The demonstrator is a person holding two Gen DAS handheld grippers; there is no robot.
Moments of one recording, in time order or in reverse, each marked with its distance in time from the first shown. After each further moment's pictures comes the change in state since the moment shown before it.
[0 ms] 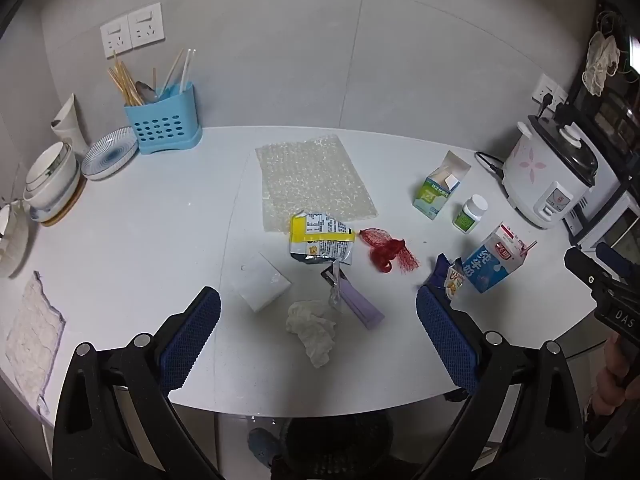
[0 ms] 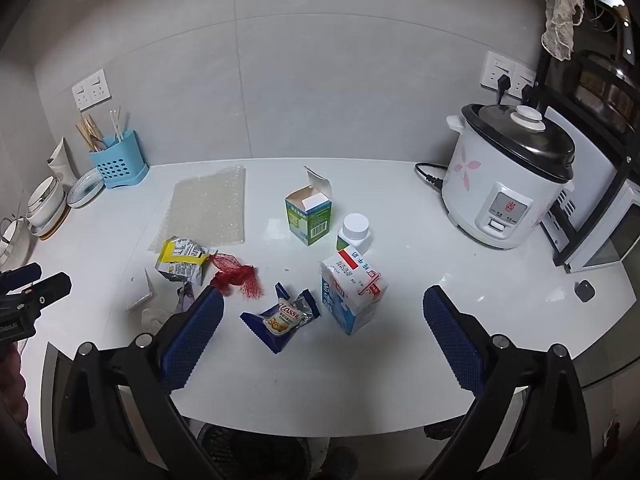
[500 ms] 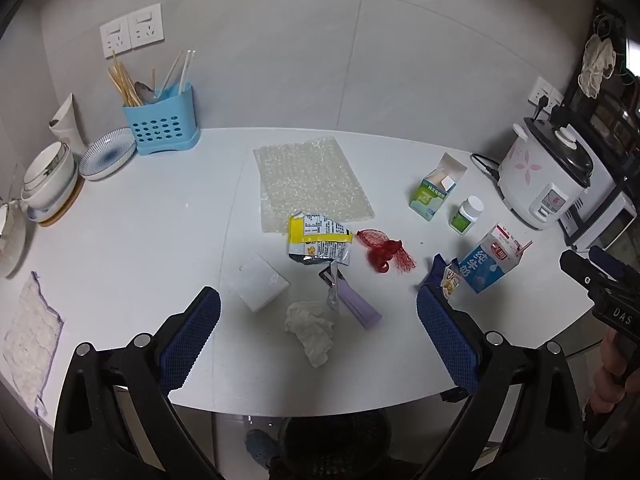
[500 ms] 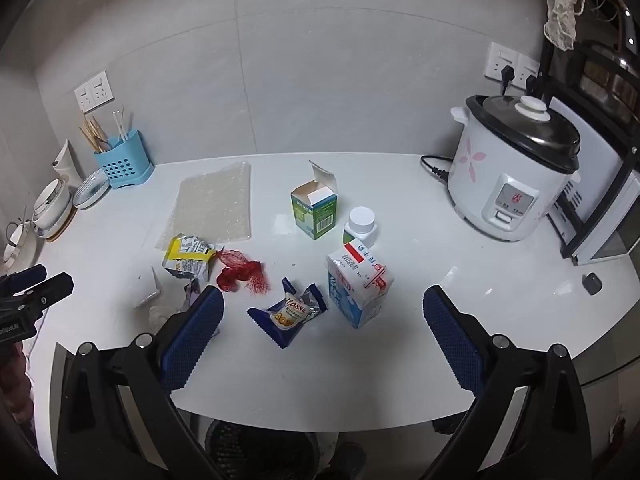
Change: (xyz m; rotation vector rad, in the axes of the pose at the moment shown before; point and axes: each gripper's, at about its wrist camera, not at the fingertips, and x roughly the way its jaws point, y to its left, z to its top) left arm -0.005 0.000 0.000 -0.003 -0.015 -0.016; right arm 0.002 0.006 -0.002 0.023 0.025 0.018
